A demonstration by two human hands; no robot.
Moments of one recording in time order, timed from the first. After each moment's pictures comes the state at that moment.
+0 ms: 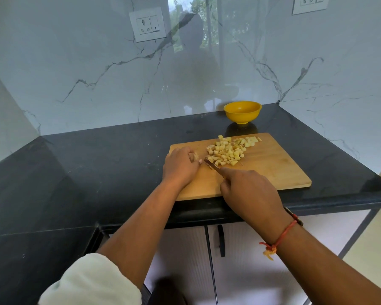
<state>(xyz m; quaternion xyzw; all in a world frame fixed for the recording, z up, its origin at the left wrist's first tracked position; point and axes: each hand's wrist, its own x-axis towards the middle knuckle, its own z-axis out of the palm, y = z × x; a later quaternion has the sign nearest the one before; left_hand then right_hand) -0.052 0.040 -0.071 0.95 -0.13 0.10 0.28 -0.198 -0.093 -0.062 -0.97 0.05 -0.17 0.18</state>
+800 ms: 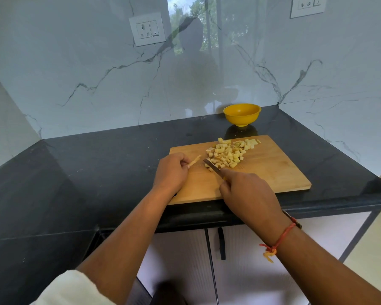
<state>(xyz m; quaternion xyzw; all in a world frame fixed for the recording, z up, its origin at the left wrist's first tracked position) -0.065 0.061 -0.061 0.93 -0.15 0.10 0.31 -0.196 -0.093 -0.064 -0.96 0.06 -0.17 0.22</state>
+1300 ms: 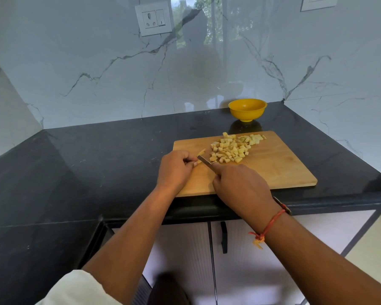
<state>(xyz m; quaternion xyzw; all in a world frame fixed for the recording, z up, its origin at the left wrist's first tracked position) -0.080 0.067 -0.066 0.91 -0.18 0.12 0.36 -0.182 -0.072 -0.053 -0.98 0.04 -0.12 0.17</state>
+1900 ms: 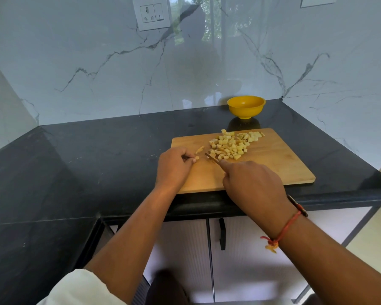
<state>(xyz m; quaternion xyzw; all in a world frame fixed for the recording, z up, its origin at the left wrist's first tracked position) -0.079 0.065 -0.072 0.91 -0.16 0.14 0.35 -0.197 -0.085 -0.044 -0.99 0.06 -0.11 0.09</state>
